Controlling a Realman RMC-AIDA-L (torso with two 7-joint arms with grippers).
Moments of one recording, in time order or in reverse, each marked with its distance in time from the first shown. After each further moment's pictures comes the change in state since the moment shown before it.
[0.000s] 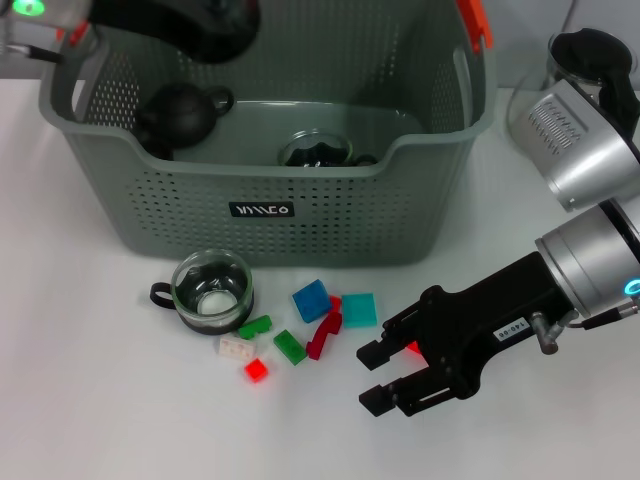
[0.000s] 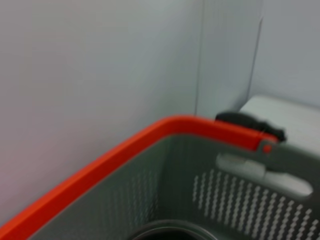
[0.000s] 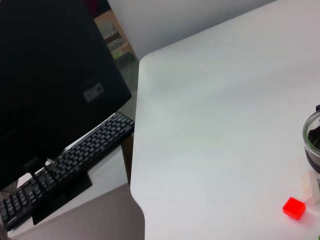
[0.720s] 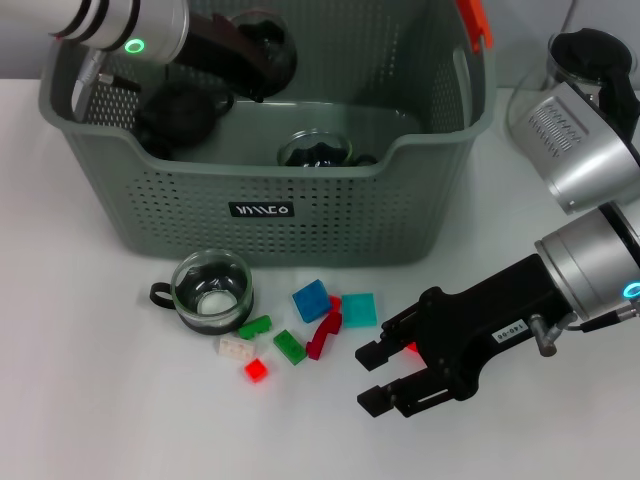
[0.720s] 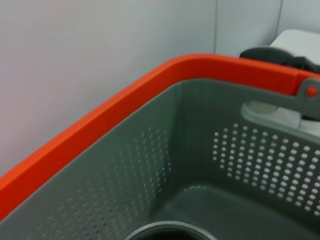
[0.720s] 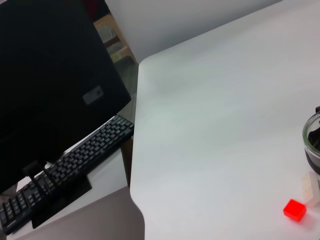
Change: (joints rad) left arm -0.101 -0.065 0.120 -0.183 0.158 -0.250 -0.023; right arm -0.007 0.005 0.005 0.000 0.000 0.004 -0.004
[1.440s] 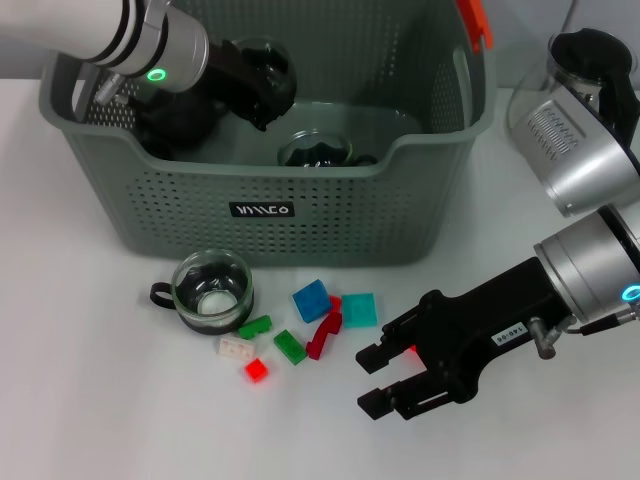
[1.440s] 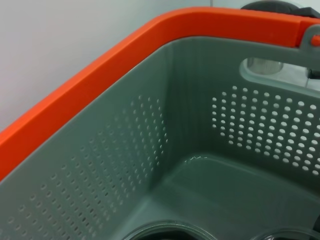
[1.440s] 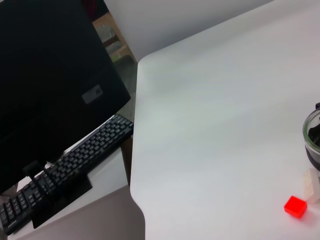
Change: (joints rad) left arm -0.009 -0.029 0.064 -0.035 0.083 -0.069 -0.006; right arm -0.002 0.001 -0.004 0.005 -0.001 0.005 0.004
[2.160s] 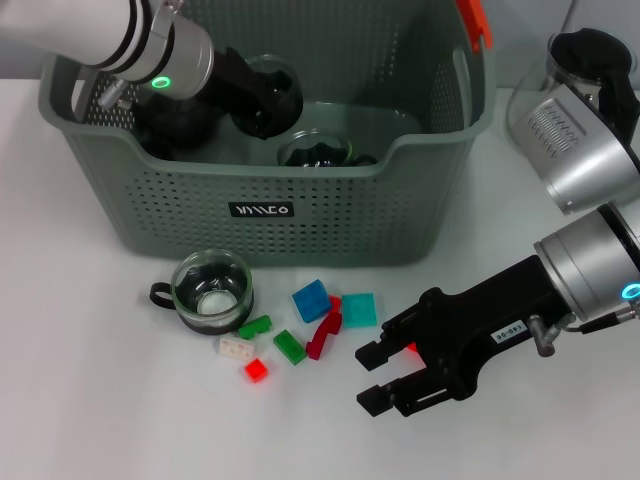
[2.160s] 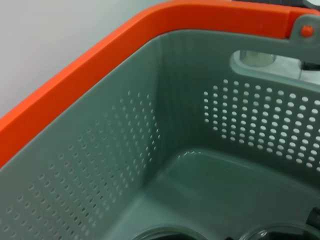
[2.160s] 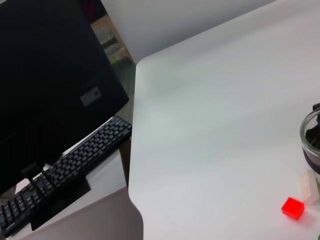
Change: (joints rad) left arm 0.002 -0.004 0.031 0.002 0.010 -0.001 -0.002; right arm 0.001 0.000 0.006 0.003 0.000 0.002 0.000
